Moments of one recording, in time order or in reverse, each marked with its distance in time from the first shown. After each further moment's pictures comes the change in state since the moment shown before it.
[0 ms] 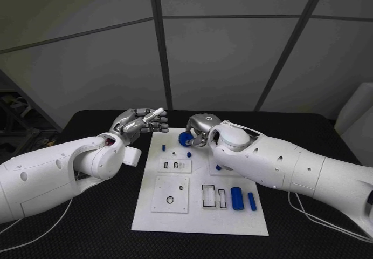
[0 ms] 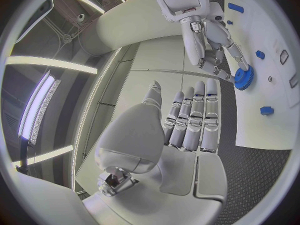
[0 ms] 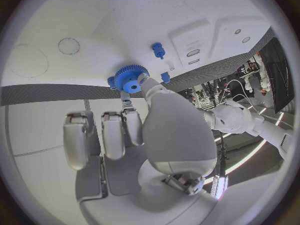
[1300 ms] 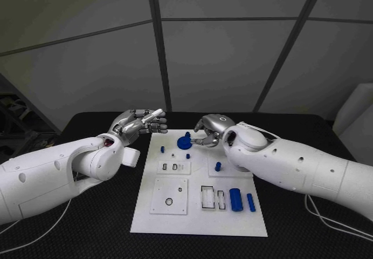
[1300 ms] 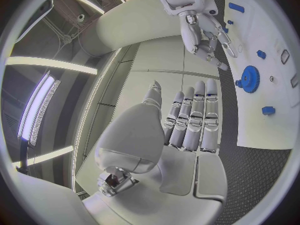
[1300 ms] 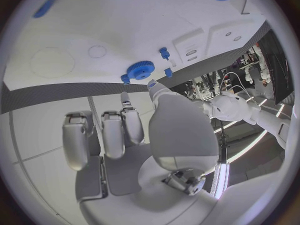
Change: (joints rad) left arm 0.003 -0.005 0.000 -0.003 0.000 0.002 -0.004; left_hand 0.000 0.000 -0.003 -0.003 0.000 0.000 0.000 -0.004 0.000 0.000 0.000 -0.006 0.000 0.004 0.004 -0.004 0.000 0.000 0.000 0.000 0.000 -0.001; right arm -0.001 -0.139 -0.002 0.092 0.101 -0.080 0.067; right_hand -0.142 -0.048 -0.041 0.139 -0.045 -0.115 0.017 -0.008 -0.041 0.002 0.020 -0.008 0.000 0.000 0.015 0.004 0.000 0.000 0.003 0.011 0.000 0.000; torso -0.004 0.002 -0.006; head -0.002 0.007
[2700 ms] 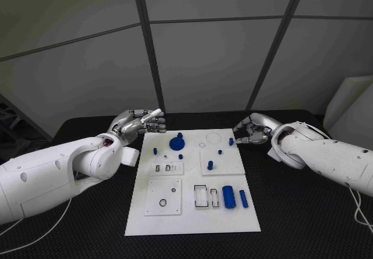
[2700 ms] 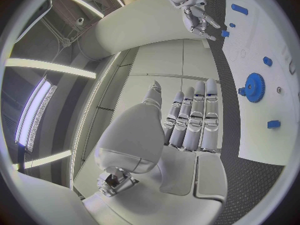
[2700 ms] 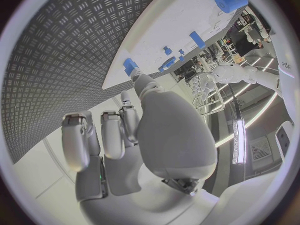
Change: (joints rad) left arm -0.005 0.023 -0.001 -0.032 0.000 0.008 -0.002; left_hand 0.000 0.000 0.000 0.000 0.000 0.000 0.000 0.000 0.000 0.000 0.000 0.000 0.000 0.000 0.000 0.000 0.000 0.000 0.000 0.000 0.000 -0.001; right arm -0.012 -0.255 0.004 -0.086 0.411 0.071 0.325; right_hand 0.227 -0.031 0.025 -0.150 -0.038 0.028 -0.008 0.000 -0.007 -0.021 -0.004 -0.039 0.000 0.000 0.000 -0.013 0.001 0.000 0.000 0.000 0.000 0.000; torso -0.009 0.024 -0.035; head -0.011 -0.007
